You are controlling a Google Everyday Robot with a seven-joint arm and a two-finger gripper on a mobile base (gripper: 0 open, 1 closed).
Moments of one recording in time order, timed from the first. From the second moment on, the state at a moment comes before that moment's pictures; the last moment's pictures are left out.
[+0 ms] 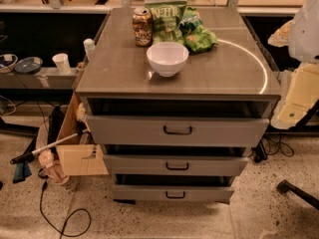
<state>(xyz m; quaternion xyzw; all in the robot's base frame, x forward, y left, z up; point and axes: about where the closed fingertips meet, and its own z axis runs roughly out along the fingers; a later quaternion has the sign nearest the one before) 0.438 -0.217 0.976 -0.60 0.78 -0.03 0.16</state>
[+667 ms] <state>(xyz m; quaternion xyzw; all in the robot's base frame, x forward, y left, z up) 0.438 -0.218 0.971 -0.60 0.79 -0.04 0.16</state>
